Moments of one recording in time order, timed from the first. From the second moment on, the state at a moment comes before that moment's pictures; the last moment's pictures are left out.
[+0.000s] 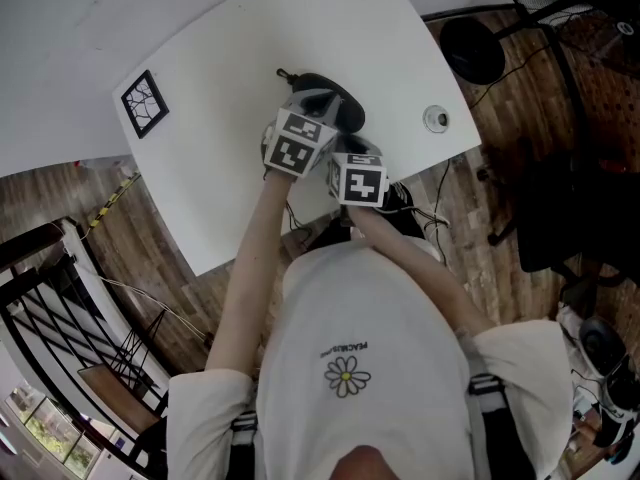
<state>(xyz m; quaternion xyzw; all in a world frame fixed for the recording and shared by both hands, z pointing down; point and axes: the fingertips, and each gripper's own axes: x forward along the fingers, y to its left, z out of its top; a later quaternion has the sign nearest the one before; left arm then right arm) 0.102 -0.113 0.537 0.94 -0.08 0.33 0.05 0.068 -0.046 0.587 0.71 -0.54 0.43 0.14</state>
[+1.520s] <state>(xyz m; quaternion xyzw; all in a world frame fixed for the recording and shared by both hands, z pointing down) 0.105 -0.115 0.542 0.92 -0.23 0.30 0.11 0.134 -0.108 0.591 0.28 -0.81 0.05 0.51</state>
